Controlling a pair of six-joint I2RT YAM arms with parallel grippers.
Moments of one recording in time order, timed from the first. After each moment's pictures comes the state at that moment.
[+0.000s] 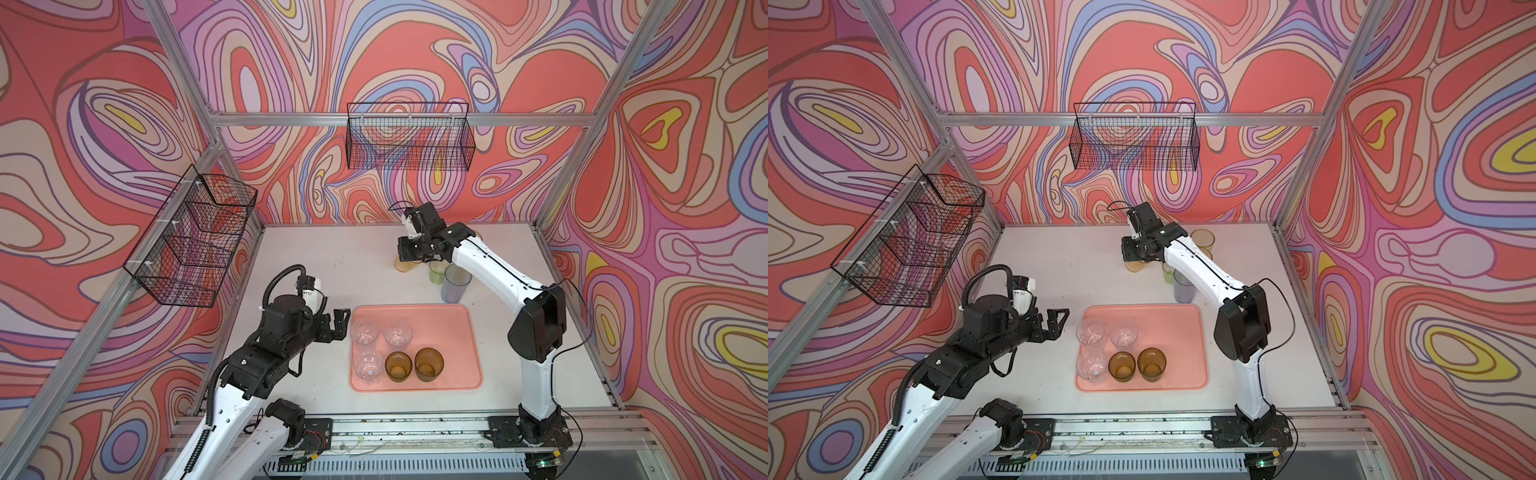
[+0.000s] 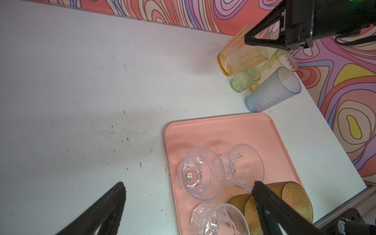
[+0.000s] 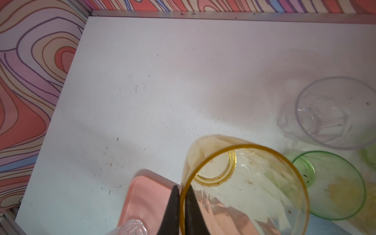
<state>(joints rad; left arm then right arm) -0.39 0.67 0.81 -0.72 0.04 -0.37 0.58 2.00 1.97 -0.80 -0.07 0.36</state>
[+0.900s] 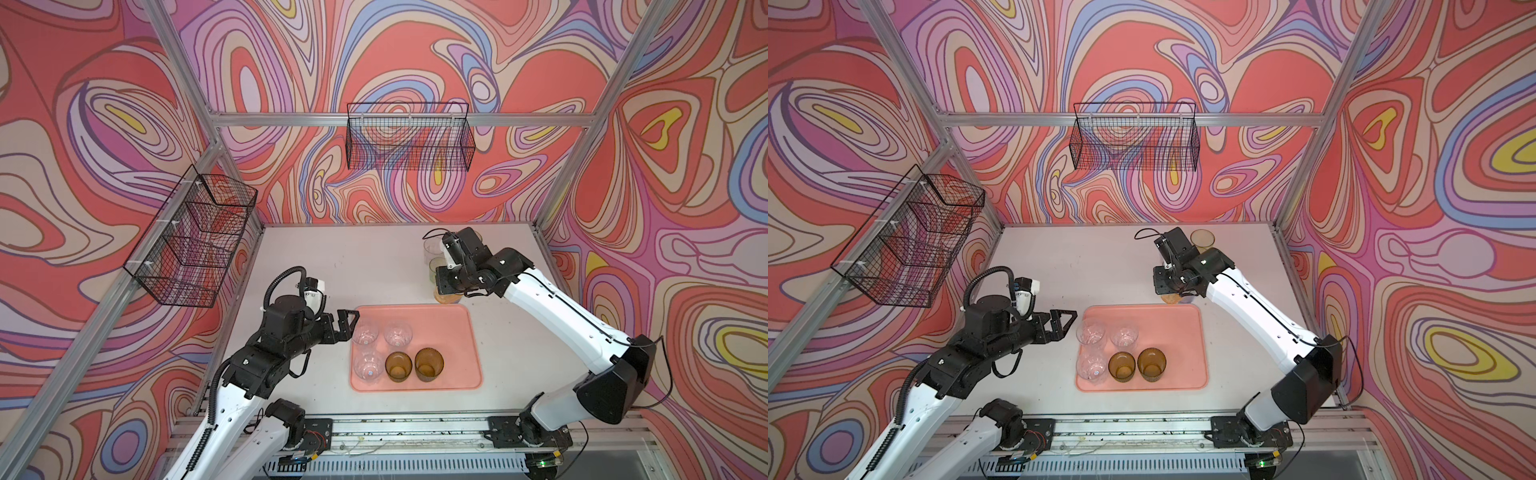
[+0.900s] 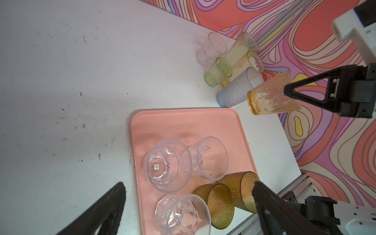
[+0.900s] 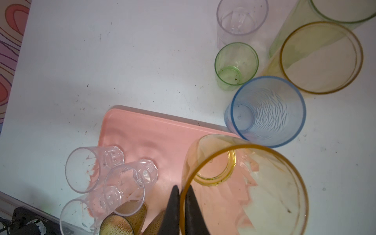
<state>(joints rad) -0.39 0.68 0.79 -0.69 0.22 -0.54 0.62 1.50 1.51 -1.01 0.07 0.43</state>
